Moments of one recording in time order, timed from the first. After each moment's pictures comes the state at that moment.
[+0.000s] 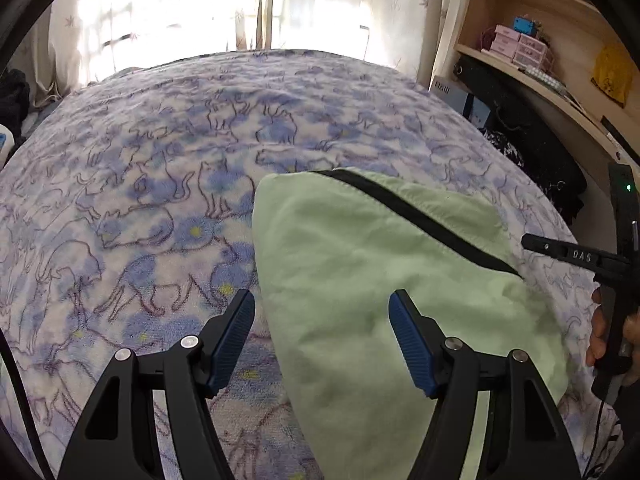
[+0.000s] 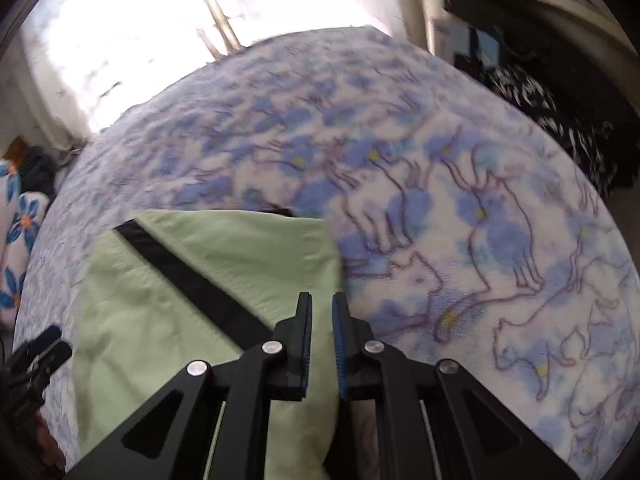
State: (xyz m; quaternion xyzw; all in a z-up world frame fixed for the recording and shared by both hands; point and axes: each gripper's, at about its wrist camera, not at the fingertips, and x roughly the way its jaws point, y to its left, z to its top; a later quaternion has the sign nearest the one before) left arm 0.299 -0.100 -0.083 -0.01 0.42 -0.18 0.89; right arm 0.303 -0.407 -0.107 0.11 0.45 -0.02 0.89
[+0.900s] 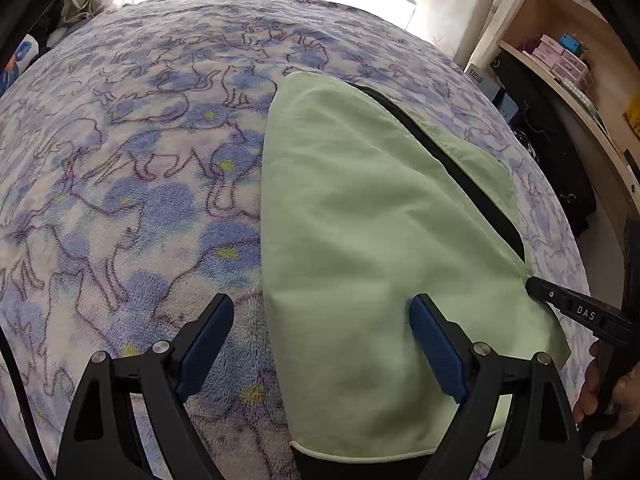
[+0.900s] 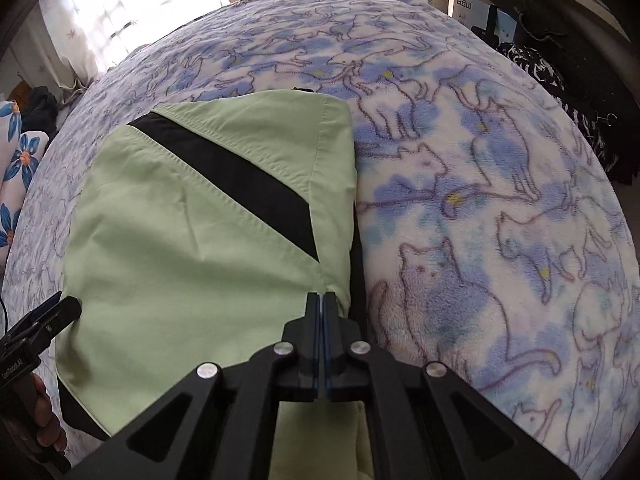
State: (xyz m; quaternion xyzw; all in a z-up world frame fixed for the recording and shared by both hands) left arm 0.260 -0.091 -0.131 -0.09 0.50 -0.13 0.85; right arm 0.256 -0.396 -0.142 0.08 0.53 -0.02 0.84
